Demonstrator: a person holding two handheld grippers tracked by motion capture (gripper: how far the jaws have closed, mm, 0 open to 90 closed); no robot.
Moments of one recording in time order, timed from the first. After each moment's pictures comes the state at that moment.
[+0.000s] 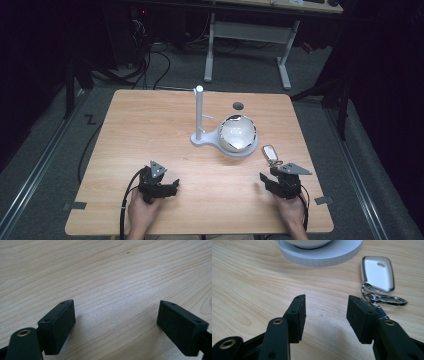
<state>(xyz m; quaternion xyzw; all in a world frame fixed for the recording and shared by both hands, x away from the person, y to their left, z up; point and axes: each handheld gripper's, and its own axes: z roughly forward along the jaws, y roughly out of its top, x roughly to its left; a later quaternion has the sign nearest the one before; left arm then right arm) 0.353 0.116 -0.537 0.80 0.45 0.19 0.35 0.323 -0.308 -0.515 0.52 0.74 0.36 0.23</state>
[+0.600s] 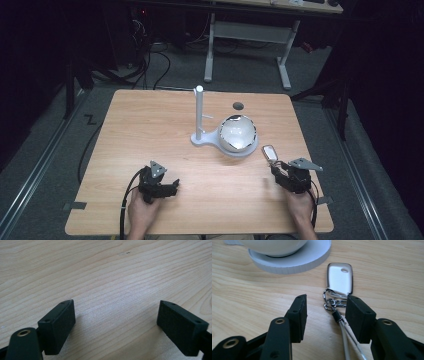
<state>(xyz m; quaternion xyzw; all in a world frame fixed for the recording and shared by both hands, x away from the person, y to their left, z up) 0.353 0.115 -0.537 0.80 0.45 0.19 0.35 0.334 -0.336 -0.507 0.54 0.72 0.35 0.26</state>
